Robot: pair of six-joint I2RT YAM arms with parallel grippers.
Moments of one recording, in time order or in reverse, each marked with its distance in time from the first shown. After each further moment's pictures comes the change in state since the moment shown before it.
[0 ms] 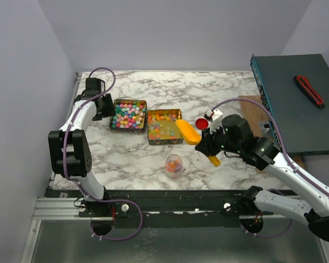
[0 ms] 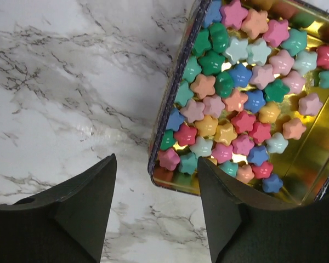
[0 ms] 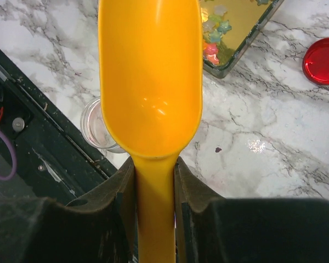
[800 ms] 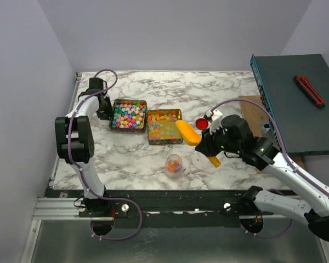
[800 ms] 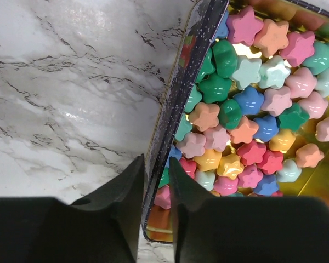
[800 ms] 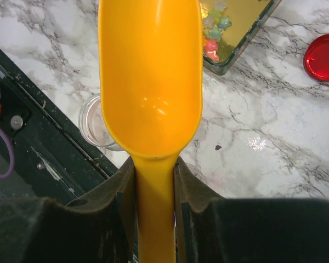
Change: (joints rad) left arm 0.026 0.232 0.130 0.001 0.074 0.015; right arm 0.000 0.000 -0.003 -0.013 0.000 0.000
